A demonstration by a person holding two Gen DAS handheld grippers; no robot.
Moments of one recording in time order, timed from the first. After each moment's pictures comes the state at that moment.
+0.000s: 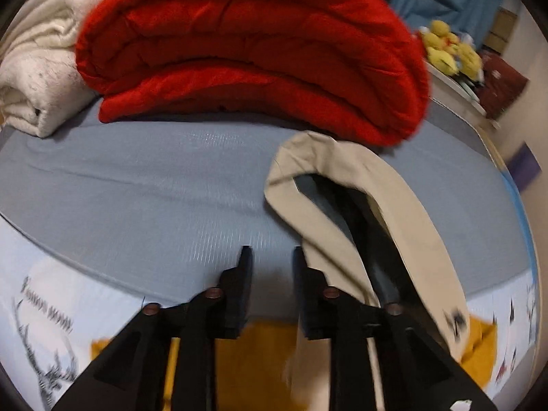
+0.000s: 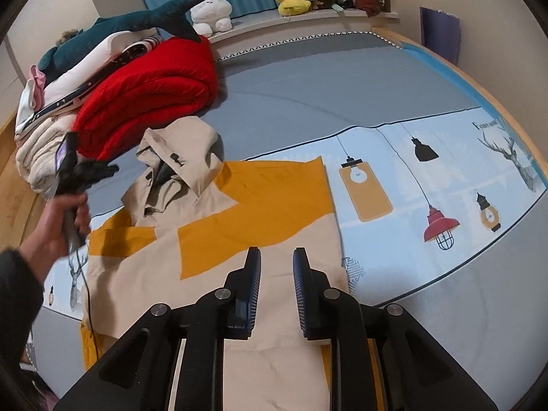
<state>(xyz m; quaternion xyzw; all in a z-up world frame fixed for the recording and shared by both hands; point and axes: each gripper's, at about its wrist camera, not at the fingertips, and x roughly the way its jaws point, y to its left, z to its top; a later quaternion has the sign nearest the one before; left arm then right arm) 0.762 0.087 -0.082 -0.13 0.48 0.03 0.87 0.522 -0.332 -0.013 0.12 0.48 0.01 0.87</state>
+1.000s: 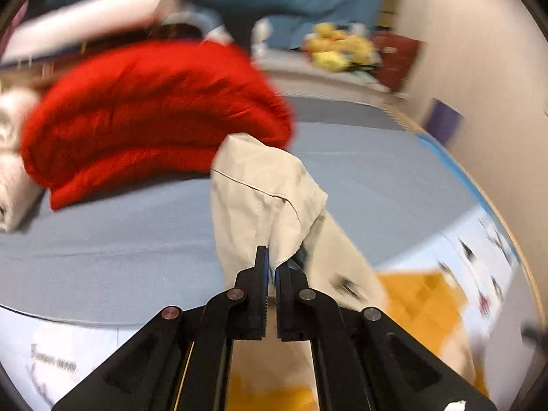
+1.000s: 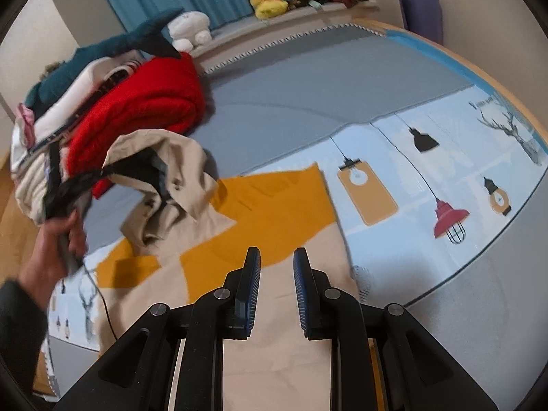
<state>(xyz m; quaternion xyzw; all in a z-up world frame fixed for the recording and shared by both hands) 0.648 0.004 0.017 0.00 0.38 -0.16 0.91 0.534 -0.344 -0.007 0.19 0.45 0.00 0.87</state>
